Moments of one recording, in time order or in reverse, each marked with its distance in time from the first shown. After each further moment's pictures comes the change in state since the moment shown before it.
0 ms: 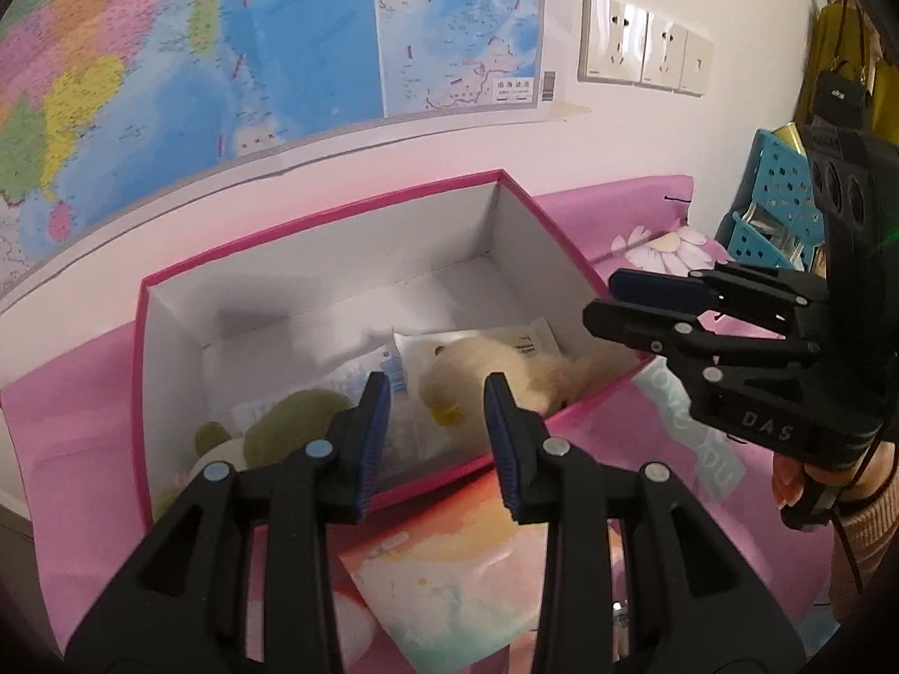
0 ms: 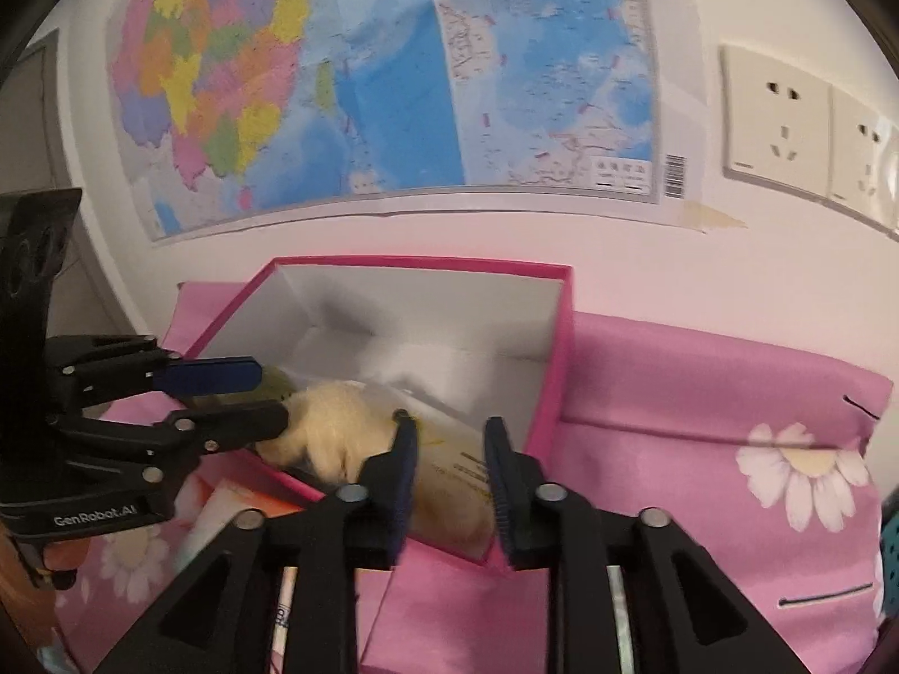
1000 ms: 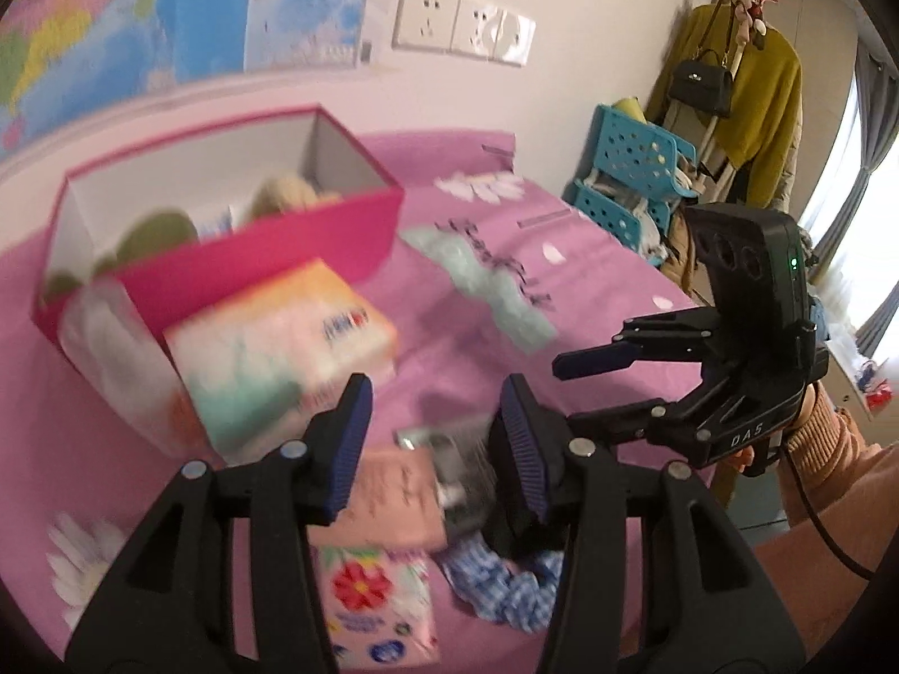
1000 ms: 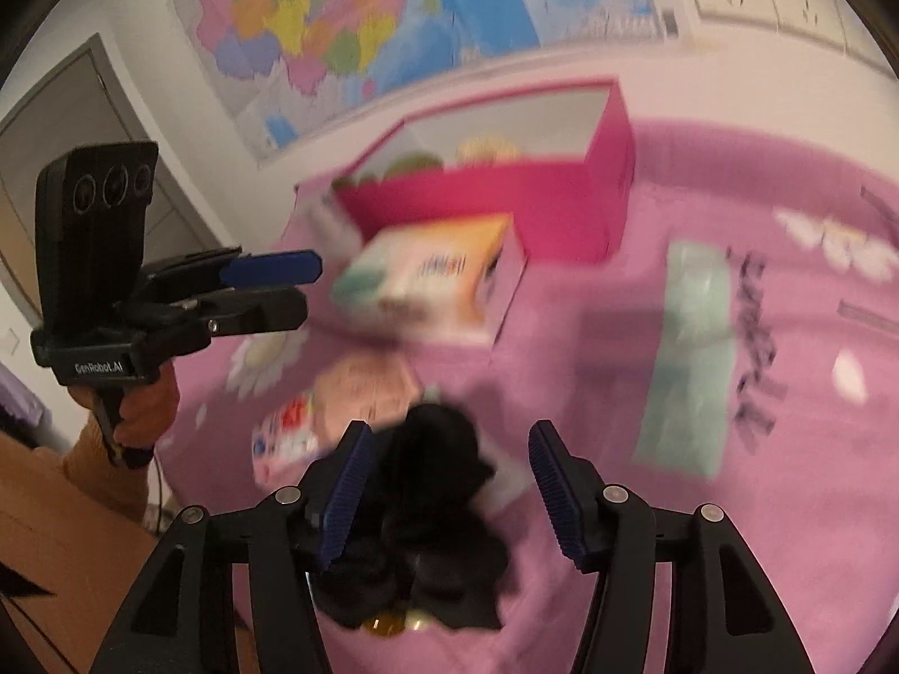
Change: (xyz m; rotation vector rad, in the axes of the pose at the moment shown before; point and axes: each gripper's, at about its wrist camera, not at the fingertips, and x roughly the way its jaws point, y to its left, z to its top) left arm -0.072 -0.050 -0.116 0.041 -0.006 -0.355; right arm -0.096 0.020 -0.147 0.052 0.218 0.273
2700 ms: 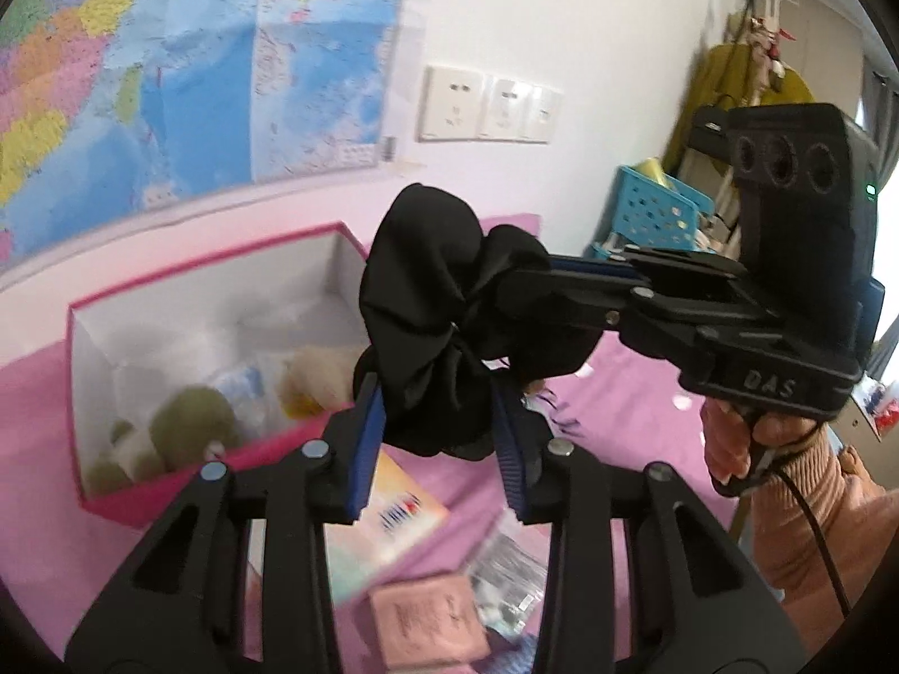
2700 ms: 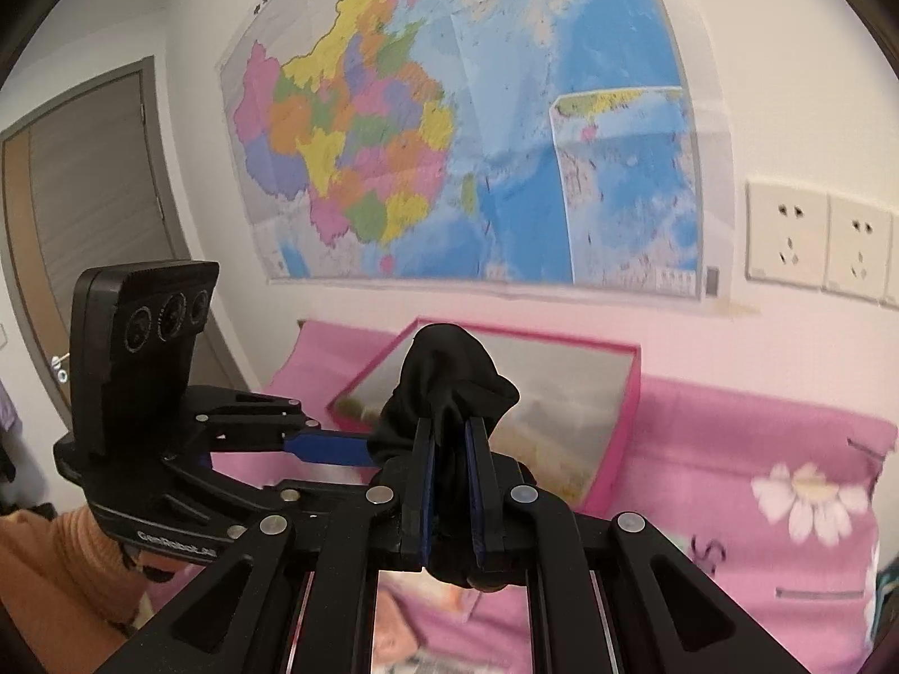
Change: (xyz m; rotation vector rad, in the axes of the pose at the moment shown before) left arm -0.003 0.029 0.114 0.004 -0.096 0.044; right arm -0.037 0.025 0.148 -0.167 -0.334 -0.058
